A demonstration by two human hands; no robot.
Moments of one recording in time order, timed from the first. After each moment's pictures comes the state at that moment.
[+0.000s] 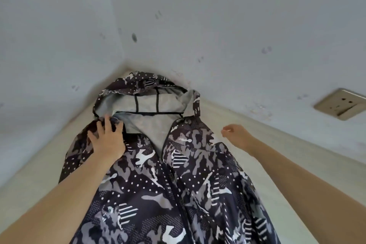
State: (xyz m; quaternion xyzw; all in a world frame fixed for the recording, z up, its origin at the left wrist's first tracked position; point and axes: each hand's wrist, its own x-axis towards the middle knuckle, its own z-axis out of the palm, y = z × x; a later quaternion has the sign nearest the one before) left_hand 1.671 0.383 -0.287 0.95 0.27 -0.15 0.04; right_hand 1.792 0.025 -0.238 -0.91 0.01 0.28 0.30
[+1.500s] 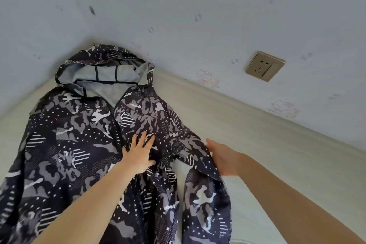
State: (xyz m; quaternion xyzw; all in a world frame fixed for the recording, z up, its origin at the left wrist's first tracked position) left_hand 1.574 0.116 -0.287 0.93 0.11 -0.32 0.14; right_hand 1.642 -0.148 -0.223 -0.54 0.24 0.55 0.59
